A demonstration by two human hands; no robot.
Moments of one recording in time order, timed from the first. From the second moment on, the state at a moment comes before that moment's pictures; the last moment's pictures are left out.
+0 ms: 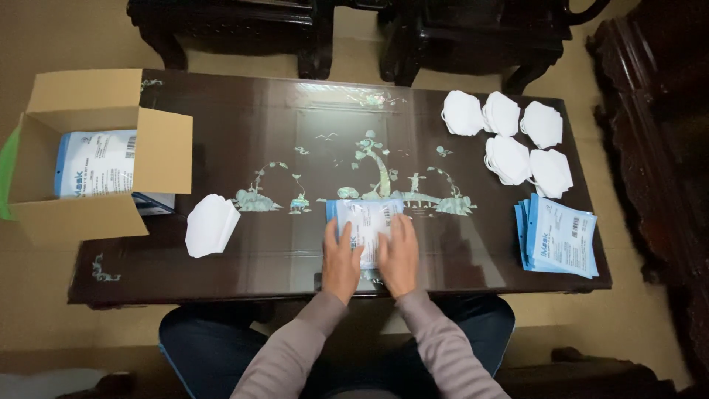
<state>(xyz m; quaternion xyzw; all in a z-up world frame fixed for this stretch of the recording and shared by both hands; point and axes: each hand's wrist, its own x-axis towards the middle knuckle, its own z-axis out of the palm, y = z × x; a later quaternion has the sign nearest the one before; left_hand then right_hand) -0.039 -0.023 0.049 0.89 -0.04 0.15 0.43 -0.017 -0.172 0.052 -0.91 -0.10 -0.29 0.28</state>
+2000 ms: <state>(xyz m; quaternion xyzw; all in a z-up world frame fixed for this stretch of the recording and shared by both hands) -0.021 0.255 0.012 0.92 0.32 0.13 0.20 -0.011 -0.185 0.035 -0.98 -0.05 -0.19 0.08</state>
